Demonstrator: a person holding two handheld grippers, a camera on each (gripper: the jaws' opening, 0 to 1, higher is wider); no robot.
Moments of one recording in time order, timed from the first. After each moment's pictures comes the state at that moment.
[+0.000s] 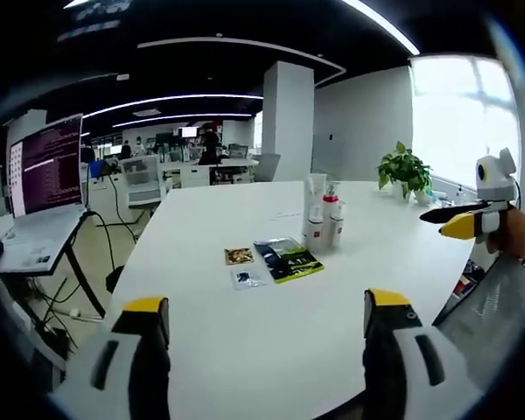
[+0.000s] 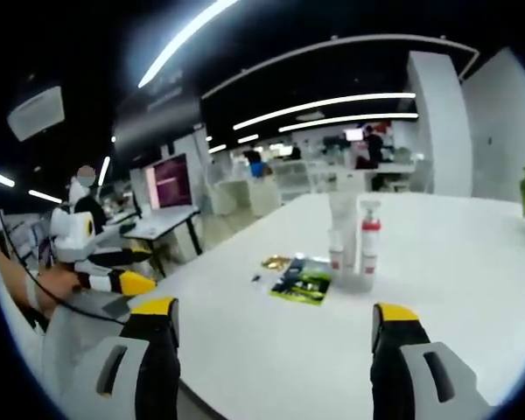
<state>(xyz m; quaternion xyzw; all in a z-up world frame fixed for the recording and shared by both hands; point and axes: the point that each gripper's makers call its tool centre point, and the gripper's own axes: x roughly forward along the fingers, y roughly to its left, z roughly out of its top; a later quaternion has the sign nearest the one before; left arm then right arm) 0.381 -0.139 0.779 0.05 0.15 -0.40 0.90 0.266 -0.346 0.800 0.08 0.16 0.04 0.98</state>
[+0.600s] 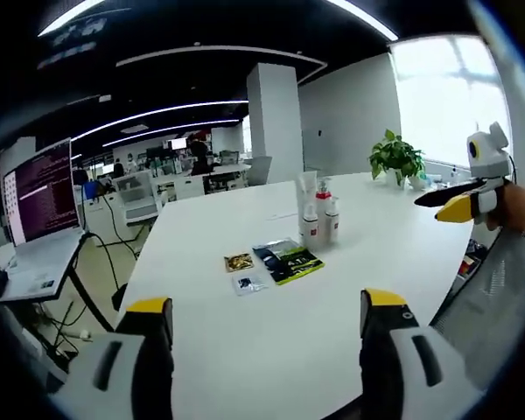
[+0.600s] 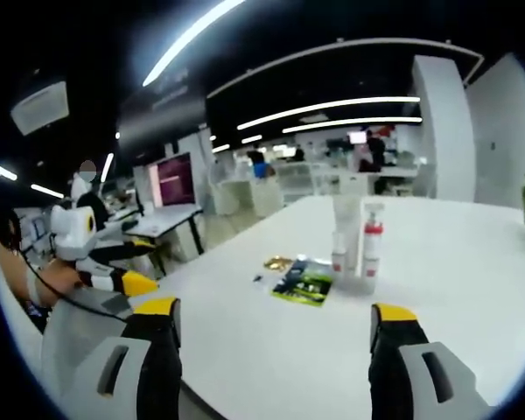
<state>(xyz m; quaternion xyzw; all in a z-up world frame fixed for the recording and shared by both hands) 0.380 -0.140 0.784 0.09 0.13 -0.41 0.90 0.267 -0.343 0.801 0.07 0.16 0.05 0.98</state>
